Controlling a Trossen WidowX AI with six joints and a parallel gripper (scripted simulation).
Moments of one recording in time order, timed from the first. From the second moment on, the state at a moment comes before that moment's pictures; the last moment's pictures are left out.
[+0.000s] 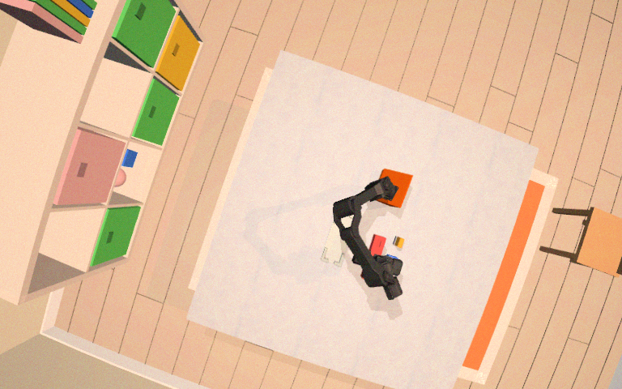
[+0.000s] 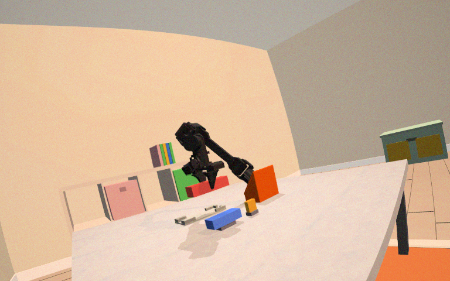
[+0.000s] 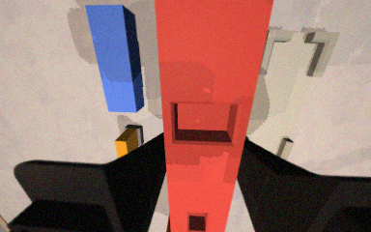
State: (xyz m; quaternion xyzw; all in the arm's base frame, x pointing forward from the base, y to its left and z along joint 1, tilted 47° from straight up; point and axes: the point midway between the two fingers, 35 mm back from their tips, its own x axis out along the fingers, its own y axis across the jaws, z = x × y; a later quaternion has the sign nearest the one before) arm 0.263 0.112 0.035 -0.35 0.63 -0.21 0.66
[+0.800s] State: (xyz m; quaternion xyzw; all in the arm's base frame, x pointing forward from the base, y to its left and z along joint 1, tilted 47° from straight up) arm 0.280 0.052 0.063 -0.33 0.63 -0.21 0.67
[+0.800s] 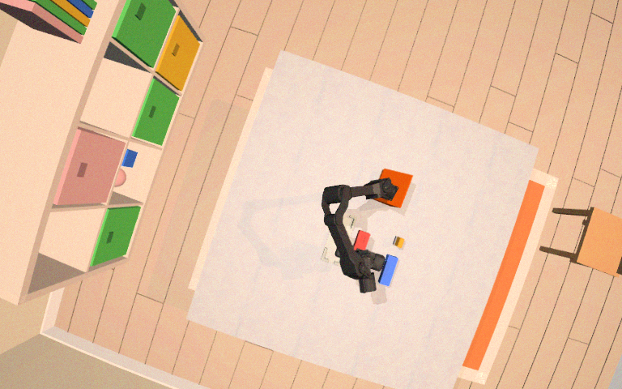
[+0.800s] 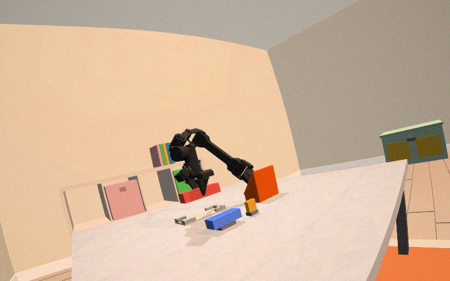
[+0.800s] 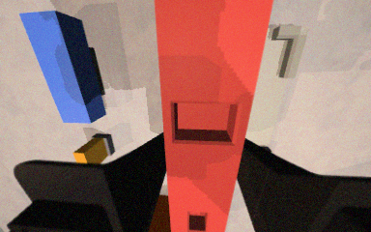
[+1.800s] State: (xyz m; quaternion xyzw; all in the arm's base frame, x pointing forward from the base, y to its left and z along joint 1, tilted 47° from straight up) arm 0.275 -0.028 0.092 -0.32 0.62 -0.24 0.67
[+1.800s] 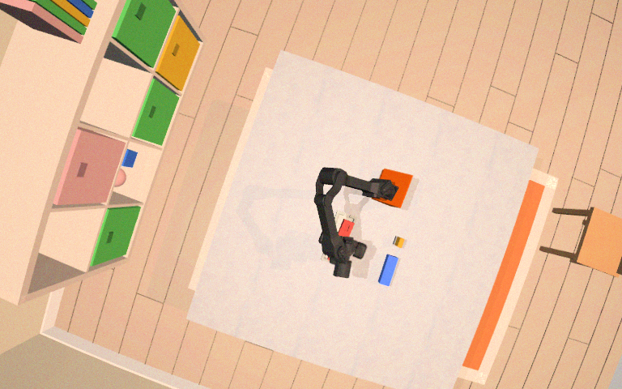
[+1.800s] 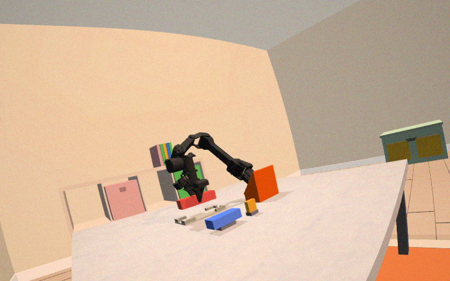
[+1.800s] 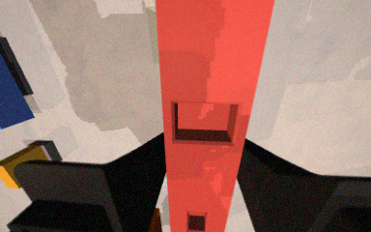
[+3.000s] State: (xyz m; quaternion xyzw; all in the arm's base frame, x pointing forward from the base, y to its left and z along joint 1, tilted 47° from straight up) arm 0.279 -0.045 0.077 -0.32 0.62 -0.24 0.67
